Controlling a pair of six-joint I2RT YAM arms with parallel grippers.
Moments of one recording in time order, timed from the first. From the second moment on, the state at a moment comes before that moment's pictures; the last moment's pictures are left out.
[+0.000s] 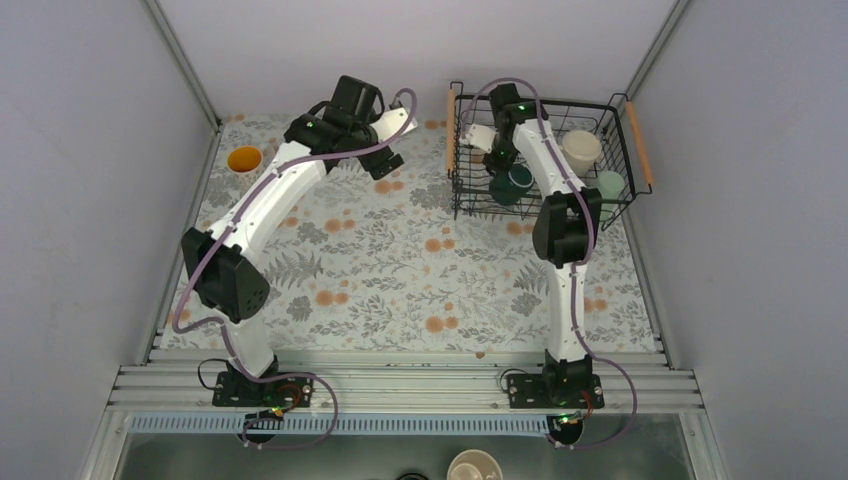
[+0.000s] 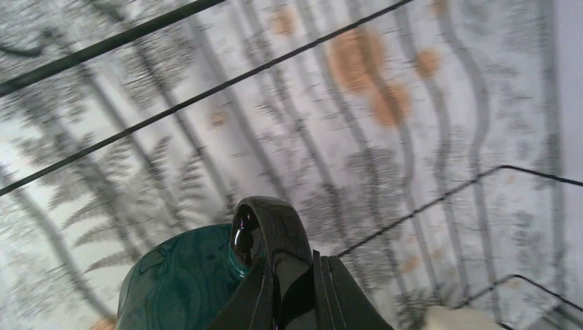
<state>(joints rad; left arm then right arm) -0.50 1.82 1.91 -0.85 0.01 0.61 0.22 2.36 2.31 -1.19 0.10 -0.94</state>
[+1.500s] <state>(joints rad) -0.45 1.80 1.63 0.14 1.03 0.13 0.12 1.84 2.26 -0.98 -0.79 -0.44</state>
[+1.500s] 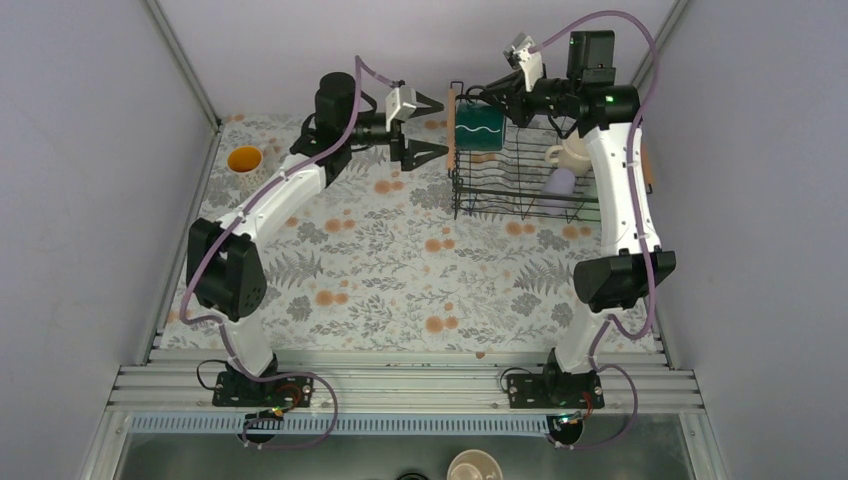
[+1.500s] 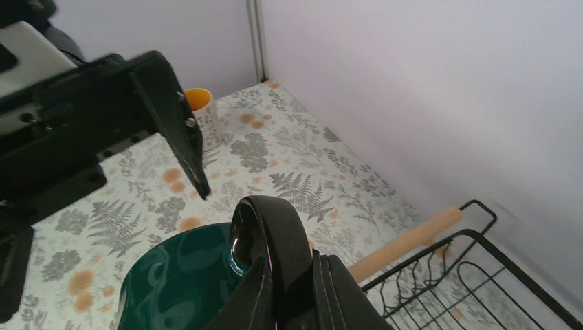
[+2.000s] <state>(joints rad) -0.45 1.92 1.73 0.15 1.20 -0.02 0.13 1.85 2.26 -0.95 -0.86 -0.41</state>
